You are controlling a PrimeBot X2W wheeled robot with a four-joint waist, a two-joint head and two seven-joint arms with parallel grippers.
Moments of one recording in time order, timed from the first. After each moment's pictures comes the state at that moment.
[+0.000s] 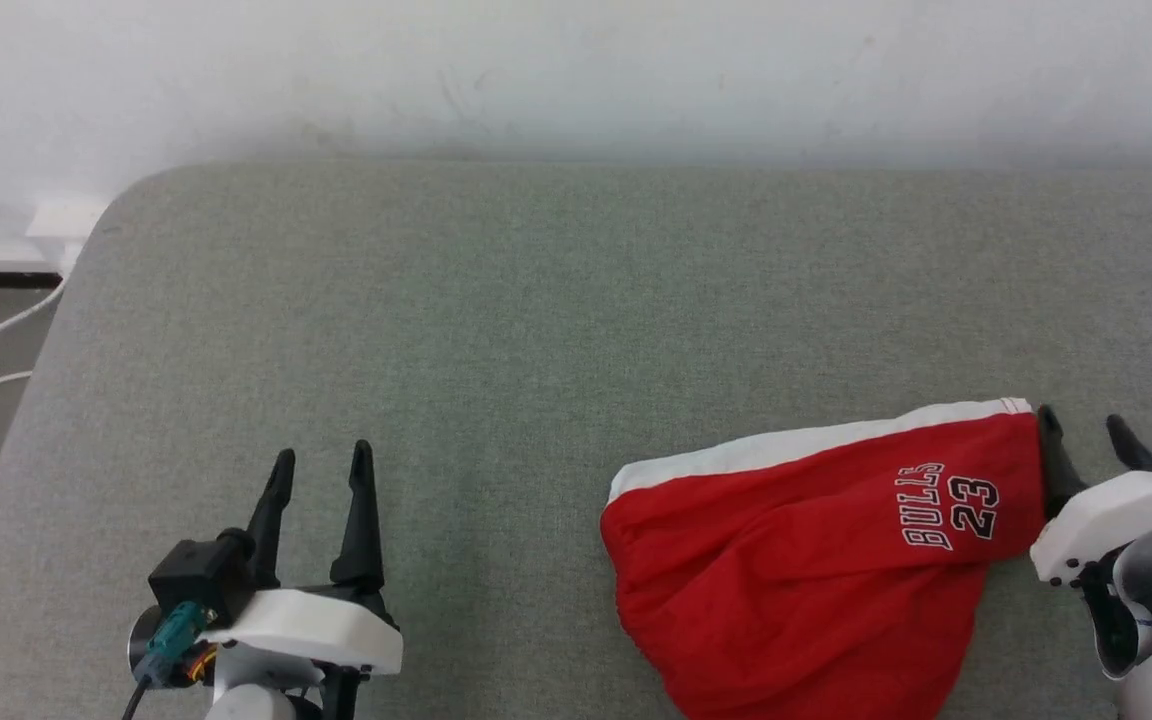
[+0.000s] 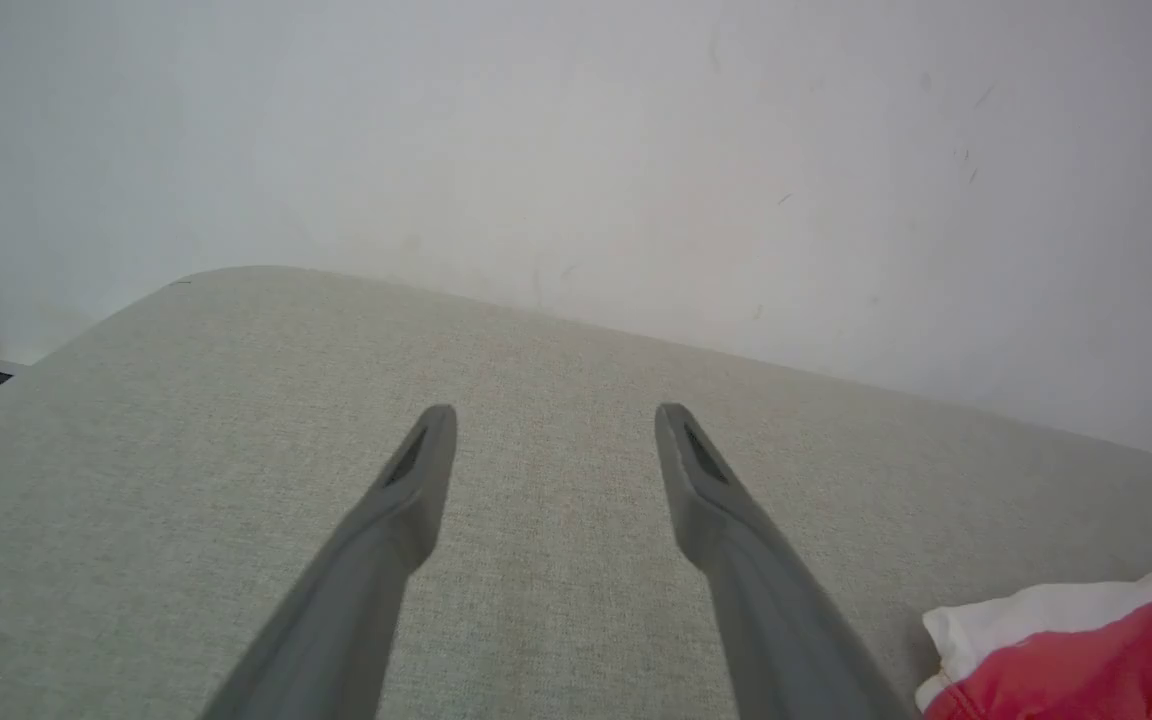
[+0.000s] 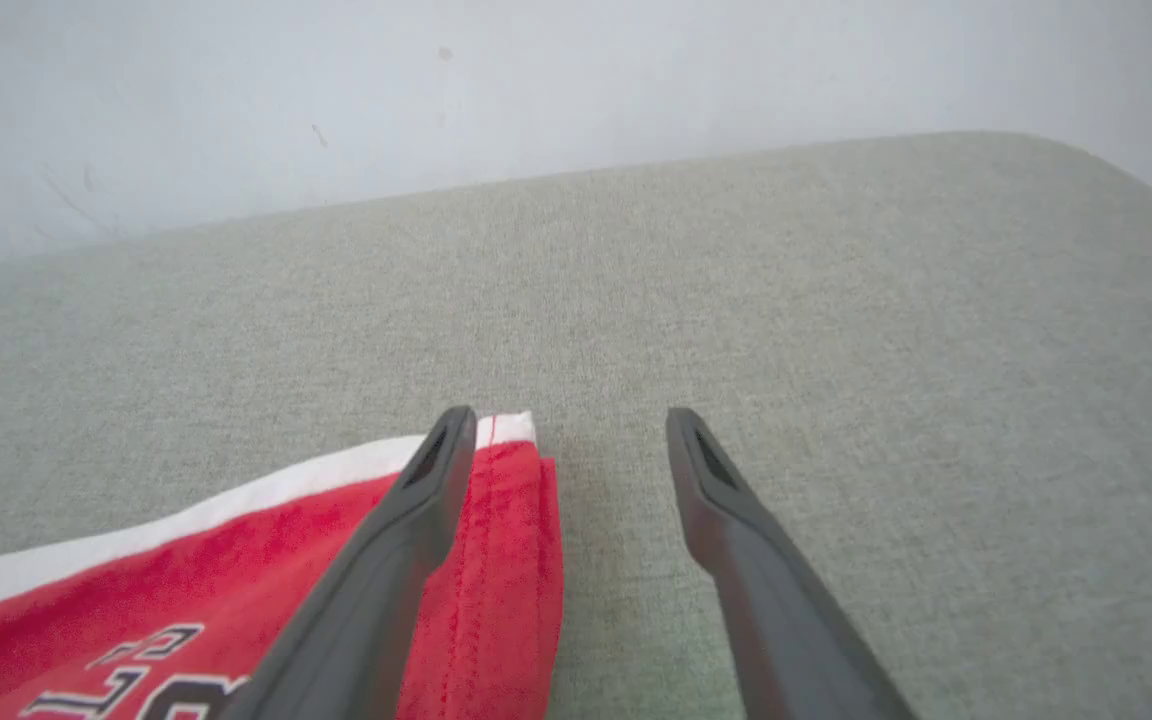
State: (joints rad) left arm -0.06 0.07 -0.03 0.19 -0.29 -0.04 -0.26; right arm -0.36 -0.21 -0.16 0.73 0.24 0.13 -0.14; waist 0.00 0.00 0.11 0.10
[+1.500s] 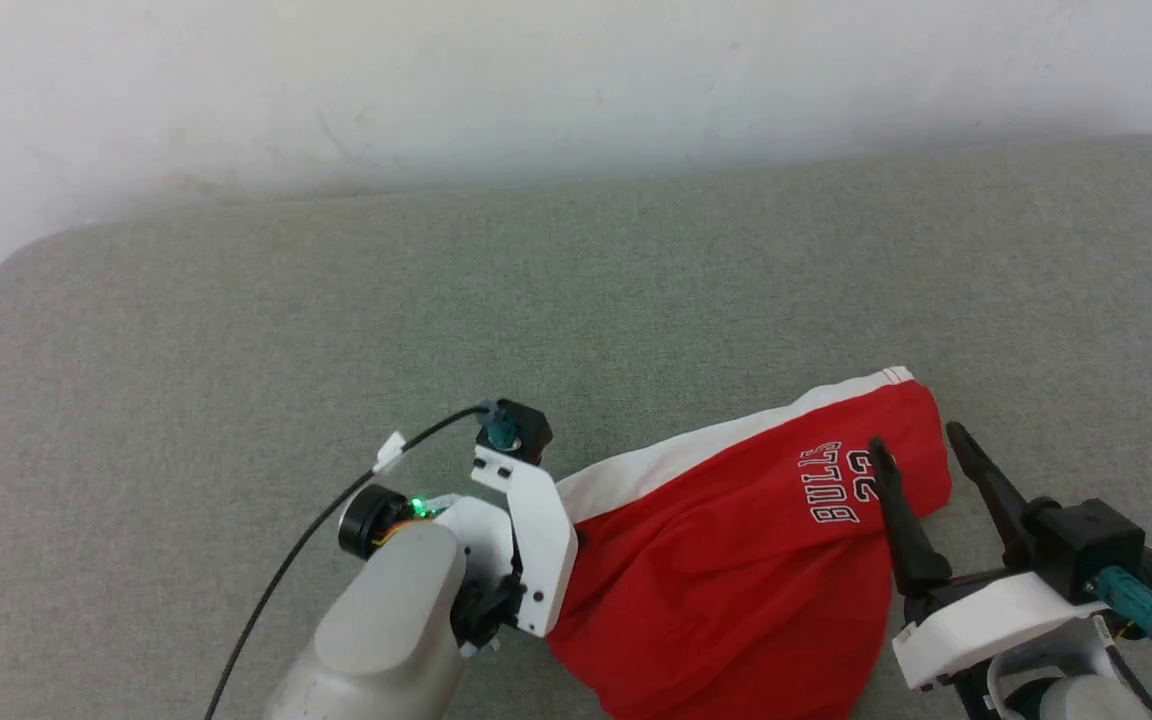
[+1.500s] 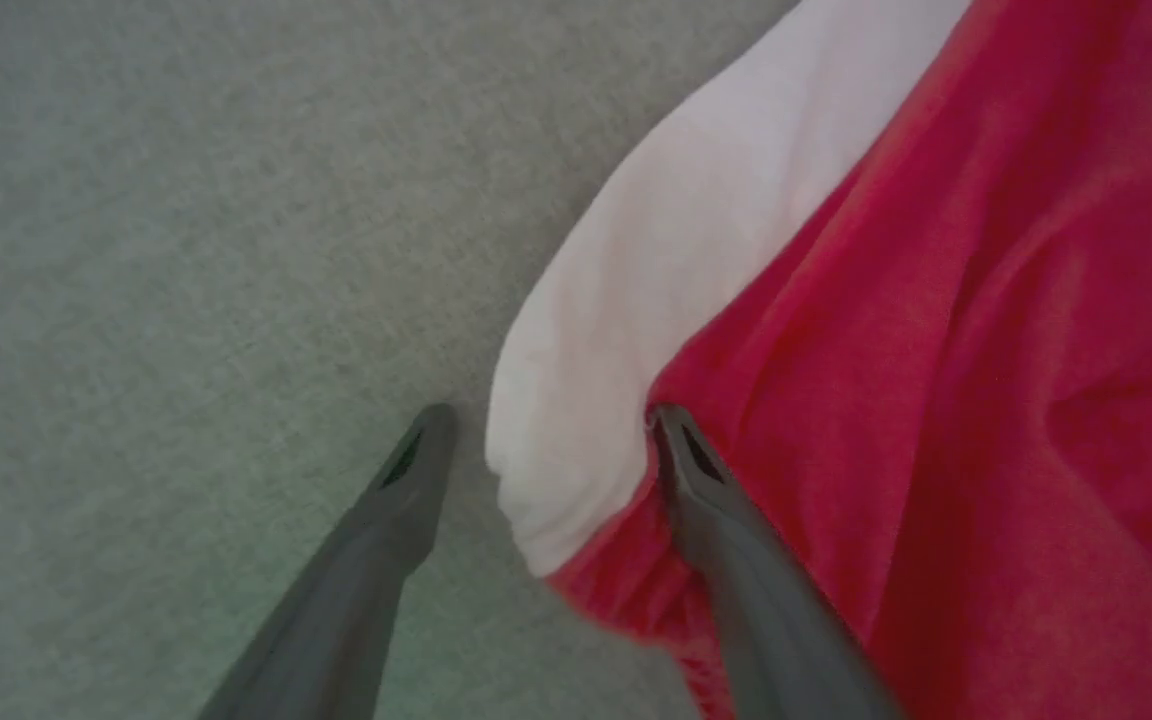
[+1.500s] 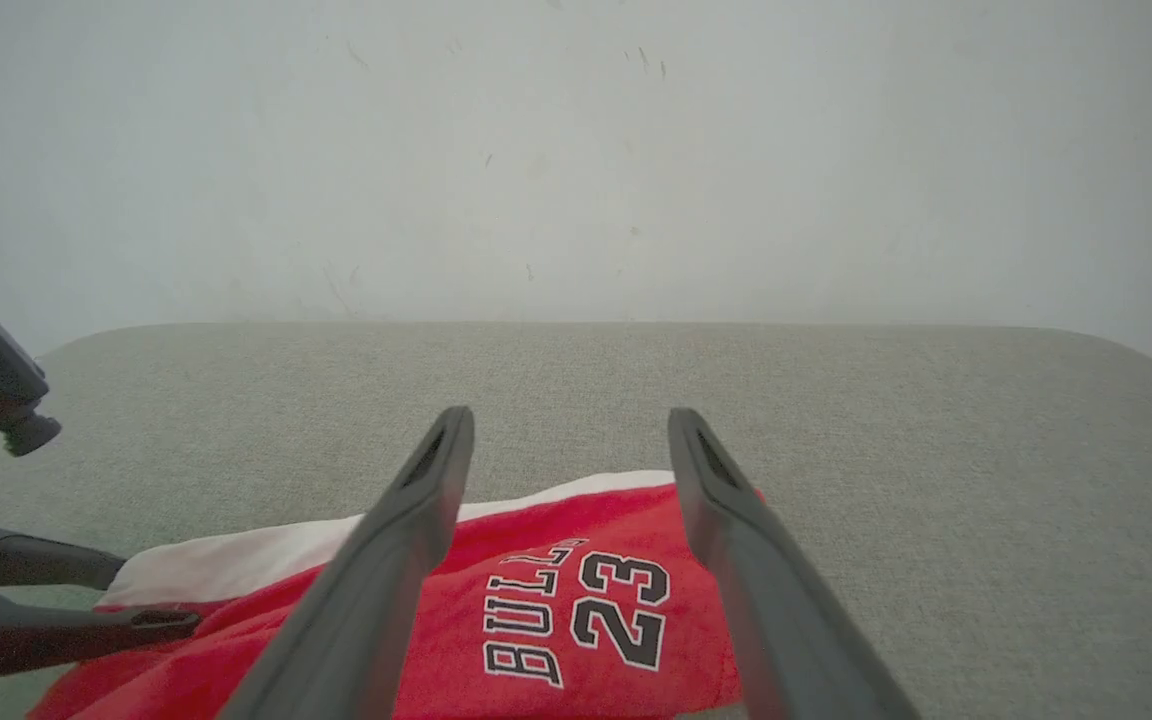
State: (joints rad) left arm -0.51 0.05 -0.47 0.72 -0.34 -0.12 0.49; right arm 0.01 -0.07 0.05 0.03 0.14 0.13 -0.11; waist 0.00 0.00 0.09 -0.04
